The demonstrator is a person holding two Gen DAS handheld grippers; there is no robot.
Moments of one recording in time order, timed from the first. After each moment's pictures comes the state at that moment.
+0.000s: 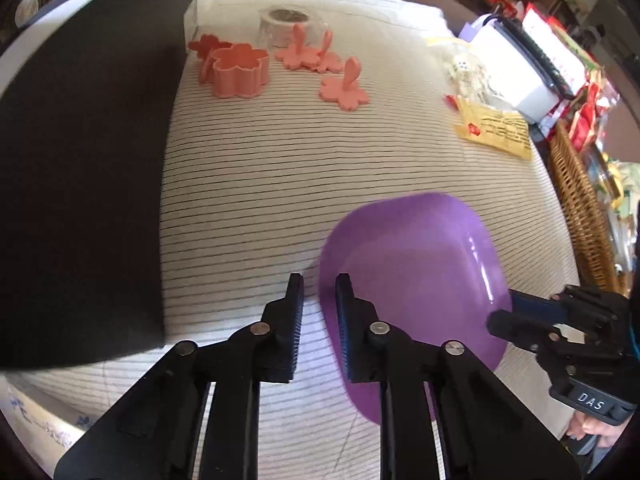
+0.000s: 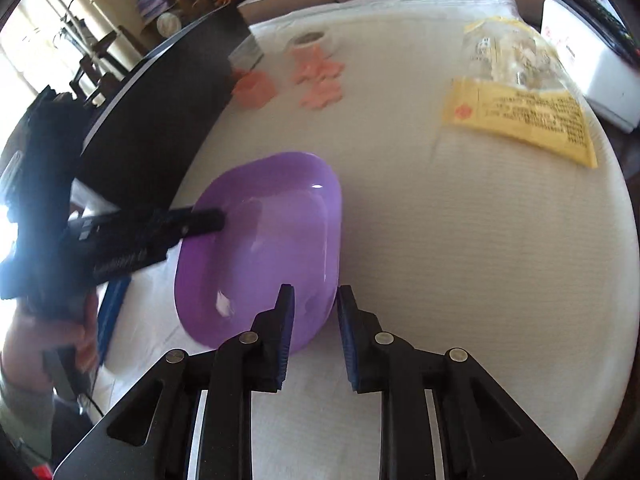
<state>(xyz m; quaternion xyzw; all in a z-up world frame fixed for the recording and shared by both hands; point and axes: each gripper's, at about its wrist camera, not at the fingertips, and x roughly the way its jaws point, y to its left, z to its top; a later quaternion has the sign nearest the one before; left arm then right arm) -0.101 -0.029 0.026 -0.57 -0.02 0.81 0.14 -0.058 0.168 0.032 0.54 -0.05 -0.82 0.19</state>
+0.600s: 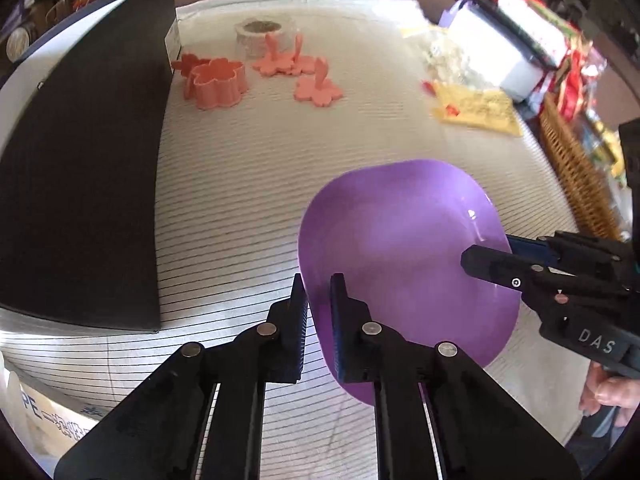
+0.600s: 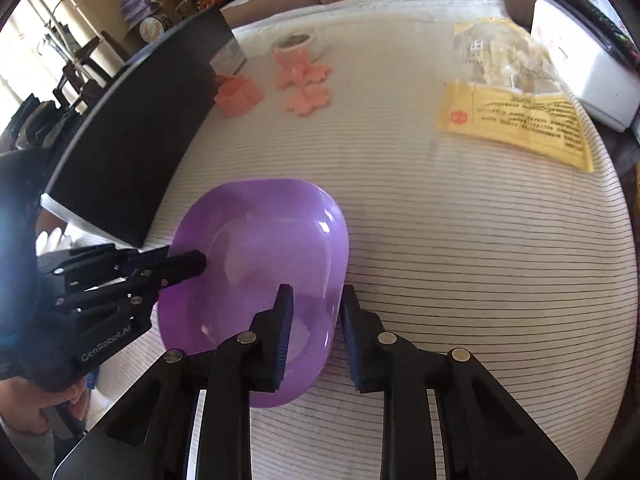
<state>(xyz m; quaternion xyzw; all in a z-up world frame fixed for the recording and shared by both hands) -0.082 -0.018 0.037 -0.55 0.01 0.82 0.17 -0.077 0.165 0.039 0.53 -0.07 -0.83 0.17</state>
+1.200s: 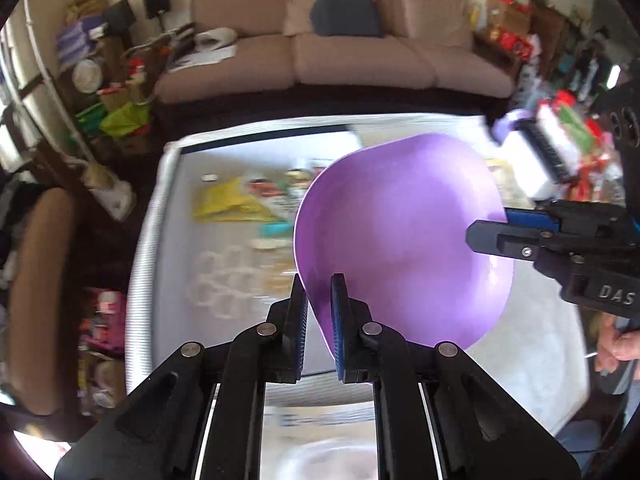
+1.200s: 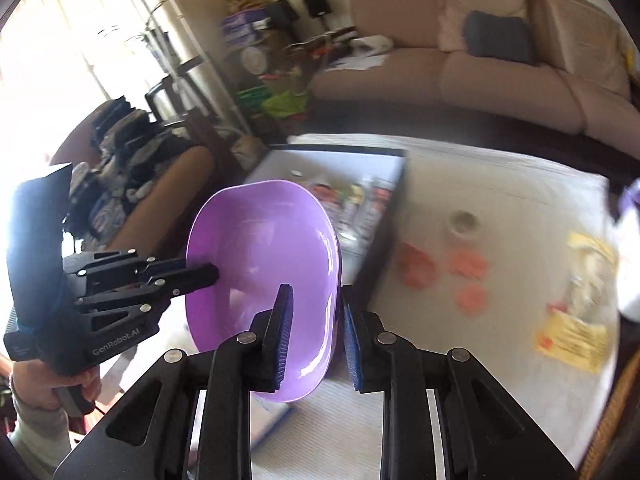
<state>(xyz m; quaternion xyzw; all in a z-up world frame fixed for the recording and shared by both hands) -0.114 -0.206 0.235 -0.49 0.04 0.87 0.06 -0.143 -0.010 0.225 0.45 -0.04 -0.83 0.33</state>
